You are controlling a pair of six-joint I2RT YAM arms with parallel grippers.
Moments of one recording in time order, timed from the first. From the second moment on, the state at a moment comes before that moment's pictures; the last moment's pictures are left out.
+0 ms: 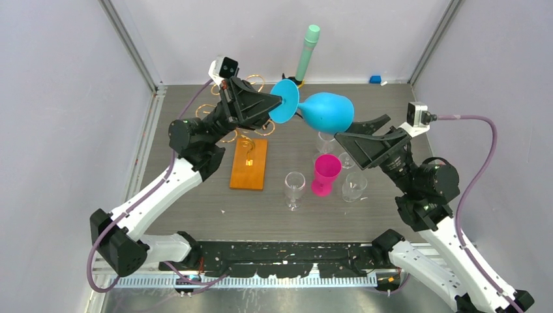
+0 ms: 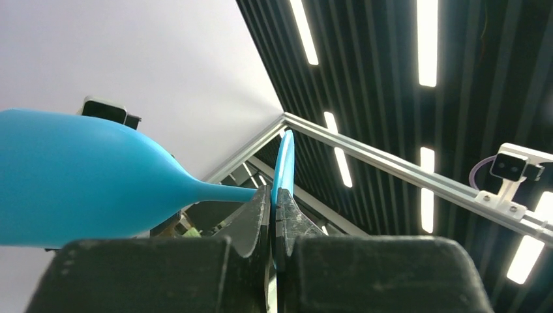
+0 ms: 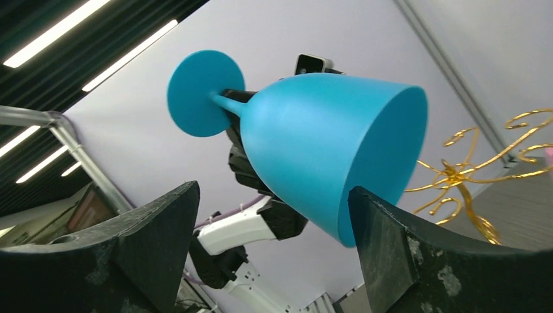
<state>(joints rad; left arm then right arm) -0.68 1.24 1.19 0.95 0.53 -1.84 0.56 0.64 0.85 0.40 -0.29 1.02</state>
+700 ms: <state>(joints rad) -0.69 1.24 1.14 1.05 0.45 -1.86 0.57 0.69 0.86 0.69 -0.43 1.08</state>
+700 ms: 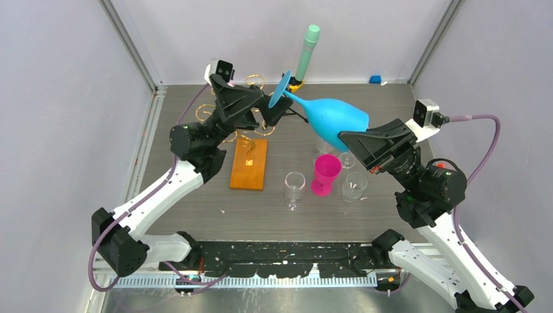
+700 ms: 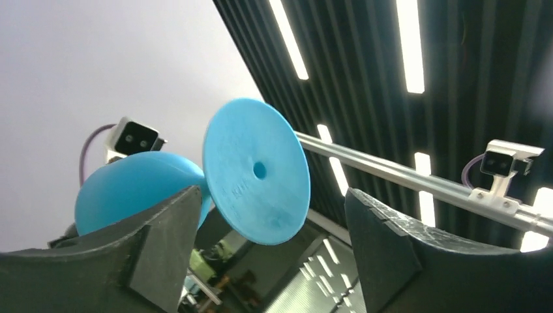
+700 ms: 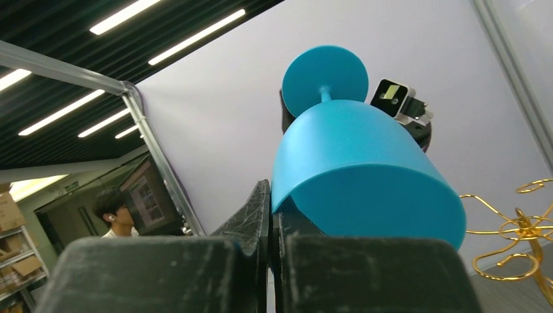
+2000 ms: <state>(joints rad) -0.68 0.94 1.46 -0.61 0.04 -0.26 0.30 1.07 1.23 -0.71 0.69 0.35</state>
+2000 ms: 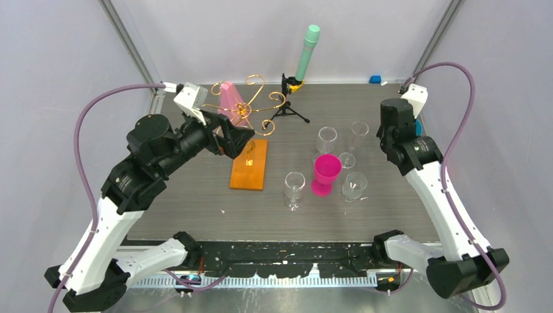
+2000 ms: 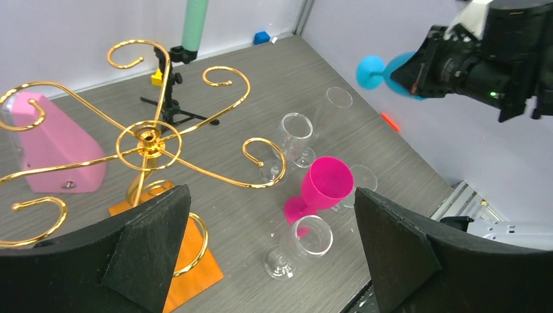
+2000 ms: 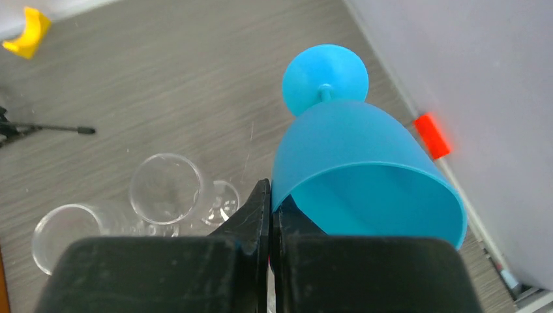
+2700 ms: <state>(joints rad) -0.68 0.89 1.45 -0.67 0.00 -0.23 0.04 1.34 1.18 -0.83 0.13 0.45</state>
